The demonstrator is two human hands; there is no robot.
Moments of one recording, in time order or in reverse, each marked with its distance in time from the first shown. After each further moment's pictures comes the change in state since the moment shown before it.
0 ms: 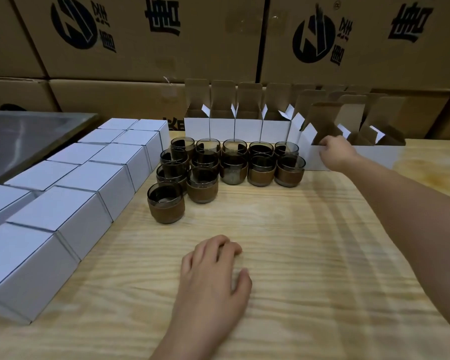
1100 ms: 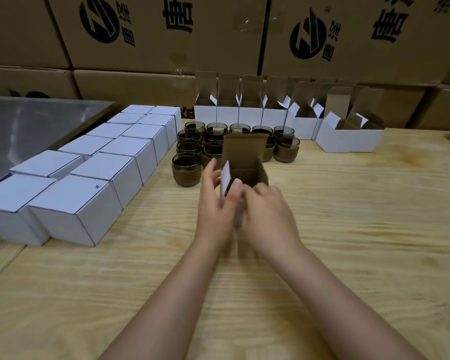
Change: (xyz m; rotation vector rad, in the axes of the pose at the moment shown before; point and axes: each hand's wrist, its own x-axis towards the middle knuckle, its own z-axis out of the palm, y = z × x) left_hand 0.004 0.005 -0.021 -0.980 0.295 -0.149; right_hand -0.295 -0.119 0.044 0.031 0.196 -0.424
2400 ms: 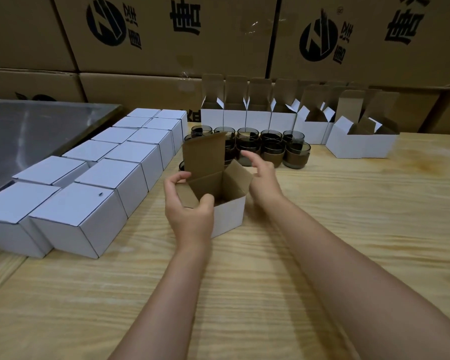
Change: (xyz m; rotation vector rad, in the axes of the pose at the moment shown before) left_hand 0.017 0.004 -0.028 -0.035 0.473 0.054; right_hand 0.104 0.034 0.060 0.756 -0.088 0.331
